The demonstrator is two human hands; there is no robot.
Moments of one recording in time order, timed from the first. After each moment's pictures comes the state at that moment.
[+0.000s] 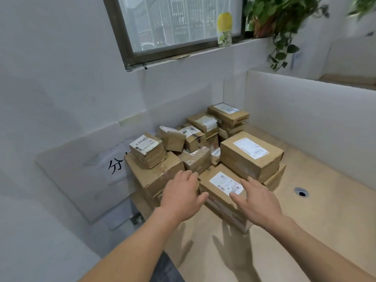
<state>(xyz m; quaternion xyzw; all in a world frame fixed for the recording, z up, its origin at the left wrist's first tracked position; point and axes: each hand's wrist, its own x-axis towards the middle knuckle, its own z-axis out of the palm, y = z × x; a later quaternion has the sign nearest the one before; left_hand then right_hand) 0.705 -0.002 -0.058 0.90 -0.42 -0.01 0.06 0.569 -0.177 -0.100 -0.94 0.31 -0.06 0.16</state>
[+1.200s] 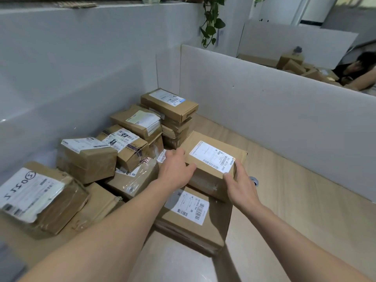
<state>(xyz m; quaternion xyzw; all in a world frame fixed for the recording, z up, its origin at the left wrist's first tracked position) 0.840 -0.228 -0.119 0.84 -0.45 -0.20 0.25 0.653 -0.287 -0.143 -0.73 0.54 -0.22 0.36</state>
